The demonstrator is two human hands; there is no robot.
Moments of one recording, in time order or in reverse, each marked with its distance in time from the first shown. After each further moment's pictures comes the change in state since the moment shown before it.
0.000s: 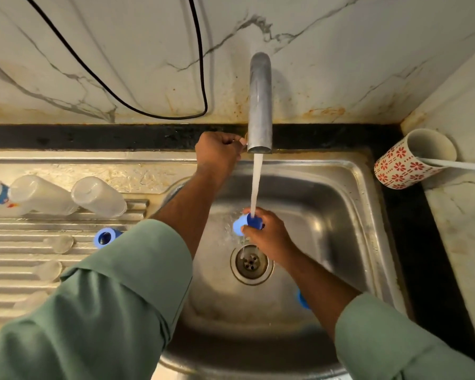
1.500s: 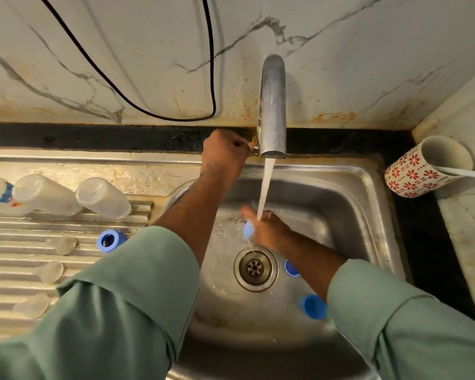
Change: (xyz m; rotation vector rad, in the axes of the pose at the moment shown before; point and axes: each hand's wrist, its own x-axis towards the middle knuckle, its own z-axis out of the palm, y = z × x) left_hand 0.002 0.009 -0.007 0.248 -0.004 0.036; right_hand 0.049 -0.001 -0.002 -0.560 -0.285 -0.062
